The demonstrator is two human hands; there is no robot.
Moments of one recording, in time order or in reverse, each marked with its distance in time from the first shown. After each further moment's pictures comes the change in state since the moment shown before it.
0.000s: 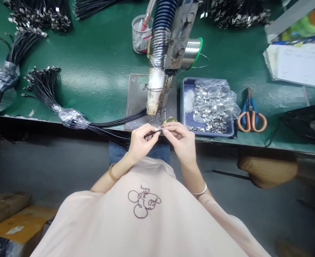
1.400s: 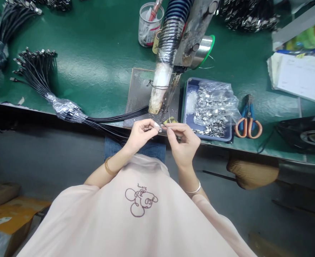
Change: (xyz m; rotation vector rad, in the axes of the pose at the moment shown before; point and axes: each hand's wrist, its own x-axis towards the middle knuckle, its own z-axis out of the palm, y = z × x) left_hand 0.018 -0.005 0.006 -0.603 -0.042 -0.436; right_hand -0.005 -0.011 0.003 -0.203 0.133 -0.206
